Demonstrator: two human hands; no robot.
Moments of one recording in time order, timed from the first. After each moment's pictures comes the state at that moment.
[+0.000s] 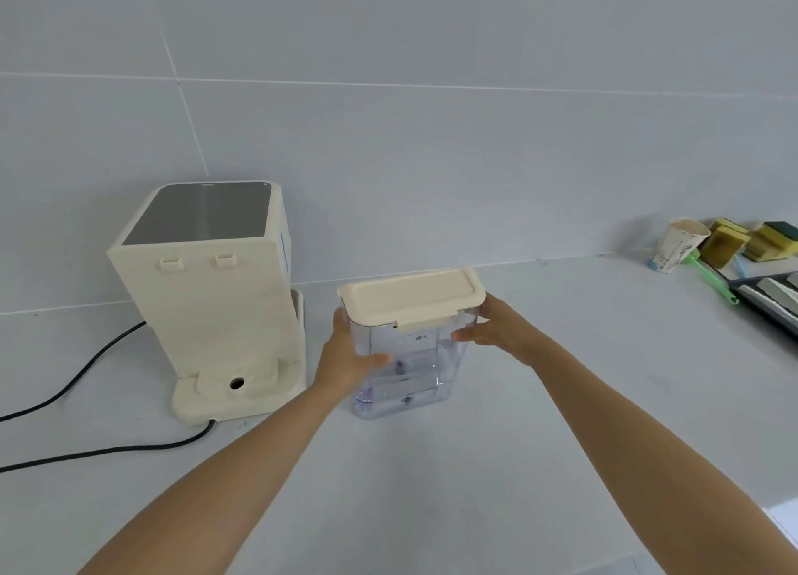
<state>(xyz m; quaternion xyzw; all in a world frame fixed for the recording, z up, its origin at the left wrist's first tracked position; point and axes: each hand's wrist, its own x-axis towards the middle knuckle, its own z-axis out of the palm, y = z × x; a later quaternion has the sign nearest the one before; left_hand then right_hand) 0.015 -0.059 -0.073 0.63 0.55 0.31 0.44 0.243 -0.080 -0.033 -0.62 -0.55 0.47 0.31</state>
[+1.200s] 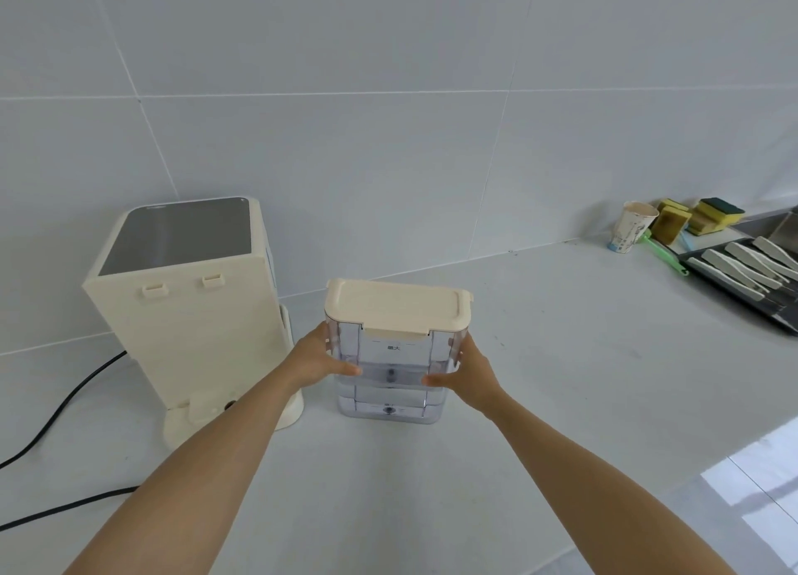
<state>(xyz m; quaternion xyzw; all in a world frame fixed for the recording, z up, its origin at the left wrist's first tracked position) -0.031 -0.005 -0.083 0.68 0.50 0.16 0.51 0.179 -0.118 -0.081 -0.72 -0.46 0.36 0.37</state>
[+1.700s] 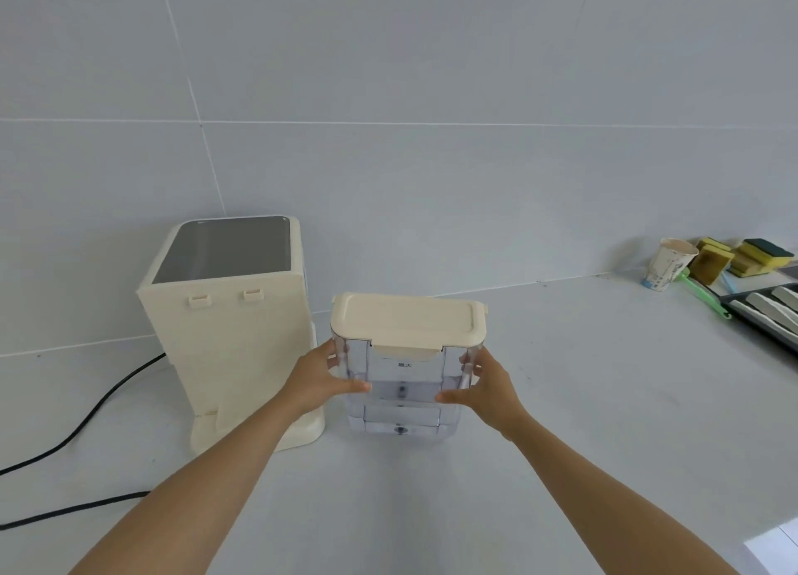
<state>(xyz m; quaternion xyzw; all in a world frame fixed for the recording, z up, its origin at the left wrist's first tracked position) -0.058 -0.019 -0.073 0.65 0.51 0.25 0.50 0.173 -0.108 -0.067 -0.71 -0.49 0.34 0.37</state>
